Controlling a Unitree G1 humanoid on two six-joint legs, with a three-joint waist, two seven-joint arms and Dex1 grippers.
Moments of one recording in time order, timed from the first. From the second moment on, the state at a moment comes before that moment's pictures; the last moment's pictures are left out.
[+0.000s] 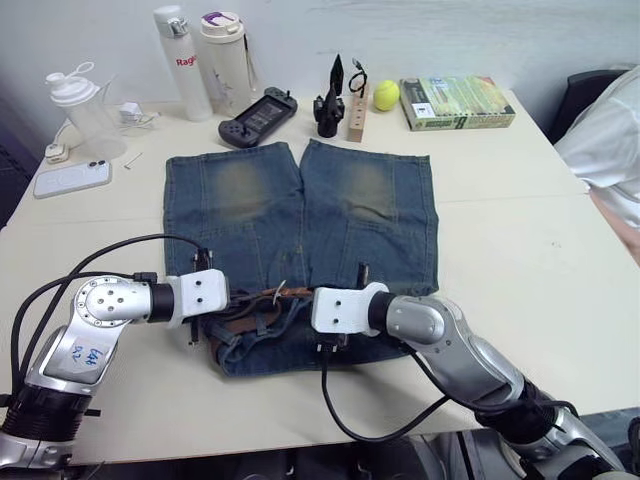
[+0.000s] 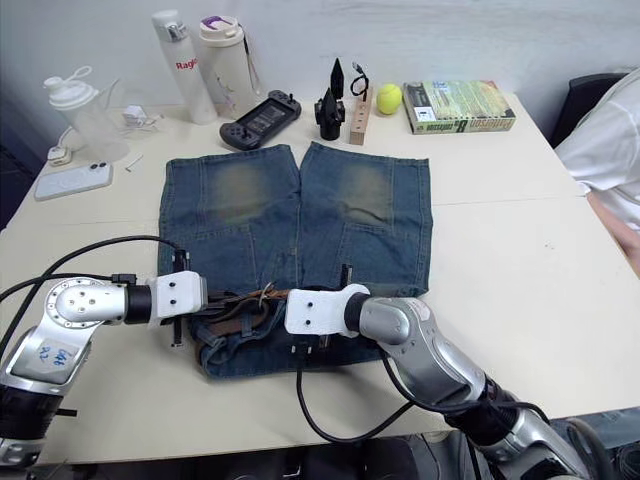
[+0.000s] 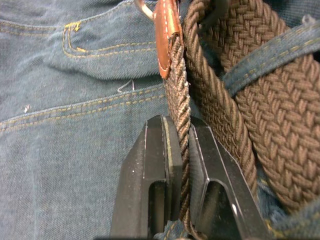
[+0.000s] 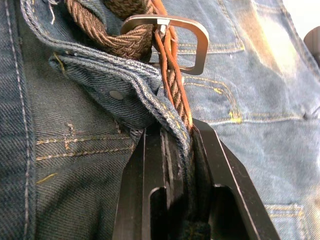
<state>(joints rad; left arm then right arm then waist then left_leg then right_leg) -0.22 0.85 -0.01 -0.14 -0.05 0.05 -1.01 -0.46 -0.50 0.60 -0.49 -0.31 0.54 0.70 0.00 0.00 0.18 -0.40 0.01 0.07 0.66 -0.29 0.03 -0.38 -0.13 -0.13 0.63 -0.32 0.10</state>
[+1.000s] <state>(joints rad) -0.34 0.71 -0.11 -0.09 -0.03 0.08 -0.98 -0.50 -0.45 0.60 -0.39 -0.37 0.43 0.79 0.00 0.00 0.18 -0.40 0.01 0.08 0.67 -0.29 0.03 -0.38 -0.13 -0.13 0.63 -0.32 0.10</state>
